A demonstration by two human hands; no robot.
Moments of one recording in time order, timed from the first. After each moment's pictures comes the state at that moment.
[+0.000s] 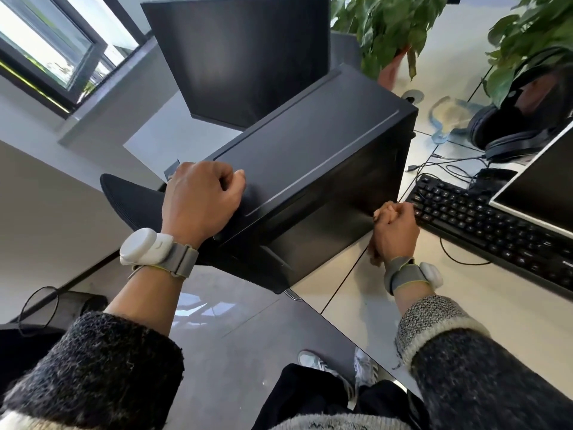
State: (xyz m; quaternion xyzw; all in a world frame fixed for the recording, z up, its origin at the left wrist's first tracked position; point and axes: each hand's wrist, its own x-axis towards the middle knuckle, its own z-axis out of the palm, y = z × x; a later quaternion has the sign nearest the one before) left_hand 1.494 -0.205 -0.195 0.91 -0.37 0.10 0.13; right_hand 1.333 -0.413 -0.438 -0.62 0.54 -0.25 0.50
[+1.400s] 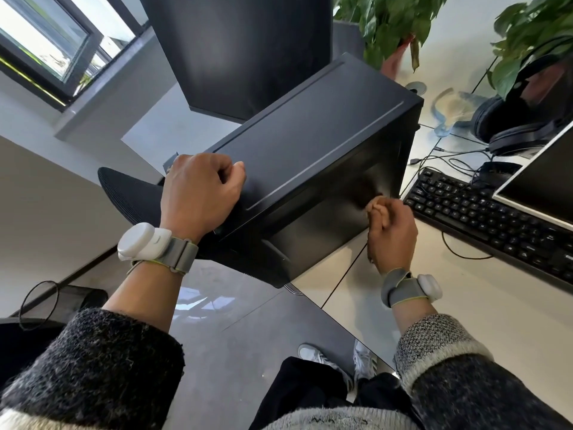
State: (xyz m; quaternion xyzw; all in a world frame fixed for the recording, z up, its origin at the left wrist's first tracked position) left_hand 1.494 -0.203 -0.197 0.91 -0.36 0.10 0.15; right_hand 1.321 -0.387 -0.434 -0.70 0.43 -0.34 0.45
